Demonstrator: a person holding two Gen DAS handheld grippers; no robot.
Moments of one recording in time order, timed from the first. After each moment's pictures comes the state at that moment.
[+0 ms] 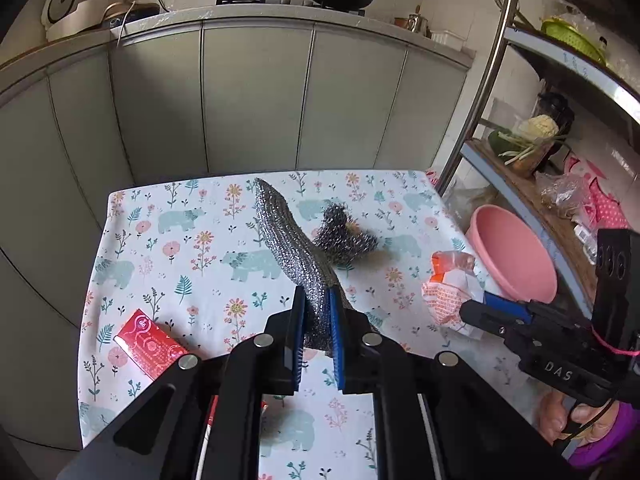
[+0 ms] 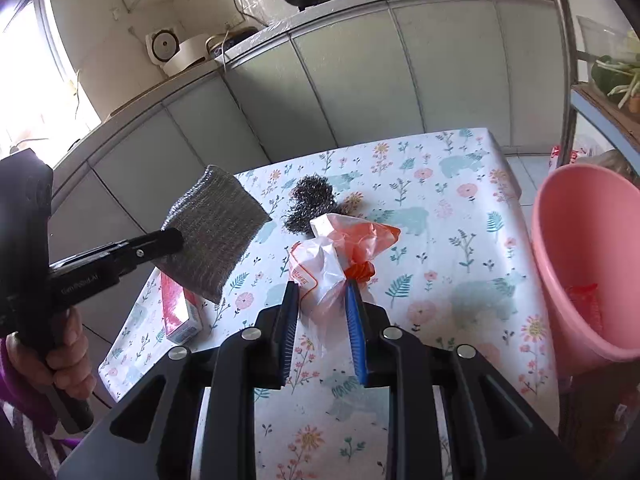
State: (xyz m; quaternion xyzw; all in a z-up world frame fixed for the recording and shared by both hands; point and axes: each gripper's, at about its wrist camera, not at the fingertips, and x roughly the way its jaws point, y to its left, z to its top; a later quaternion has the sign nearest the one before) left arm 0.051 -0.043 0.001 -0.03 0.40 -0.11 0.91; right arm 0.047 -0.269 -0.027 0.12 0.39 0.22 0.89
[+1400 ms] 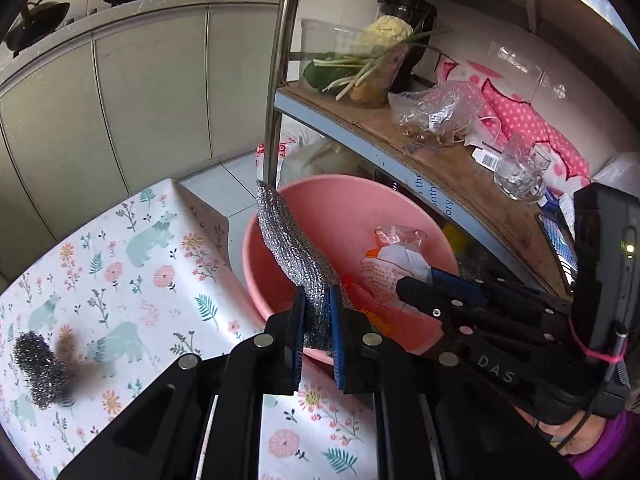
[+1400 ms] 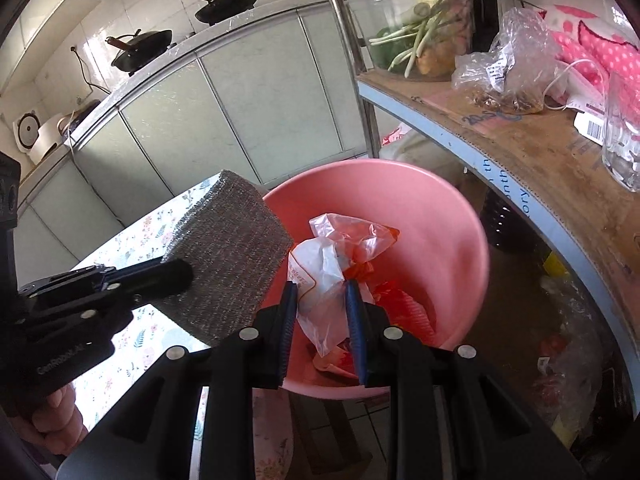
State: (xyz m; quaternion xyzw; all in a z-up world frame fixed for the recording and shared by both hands) left arm 0.124 -0.322 -0.037 0.08 0.41 -0.34 0.84; right arm 0.049 -0.452 -0.056 0.17 0.38 -0.05 0.91
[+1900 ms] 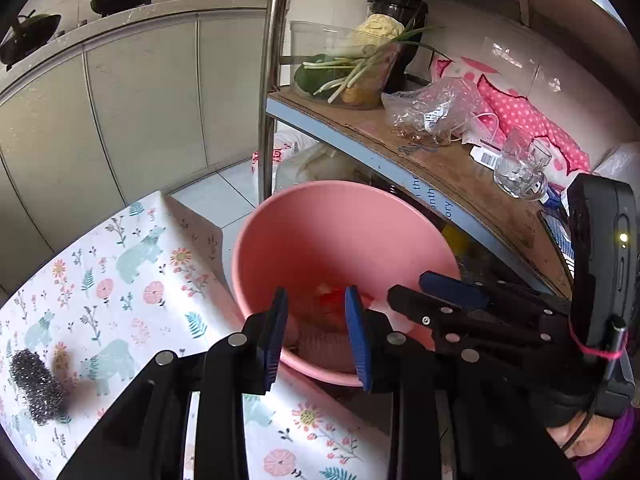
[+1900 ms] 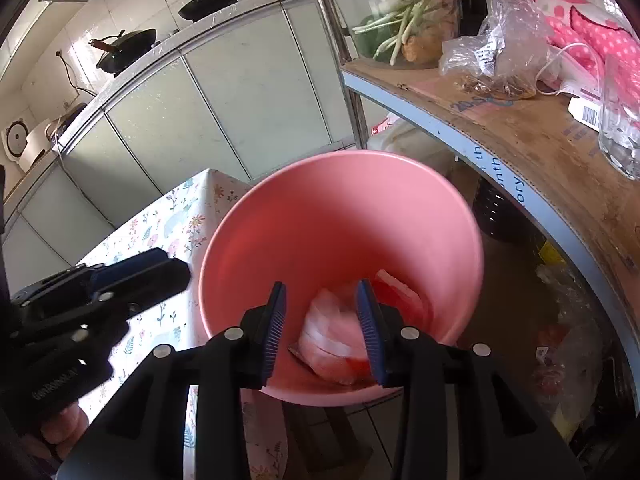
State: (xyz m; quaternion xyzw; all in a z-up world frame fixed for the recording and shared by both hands) left arm 0.125 -0.330 -0.037 0.09 0.40 -0.35 0.85; right arm 0.057 -0.460 -0.064 0.19 0.39 -0.06 0.90
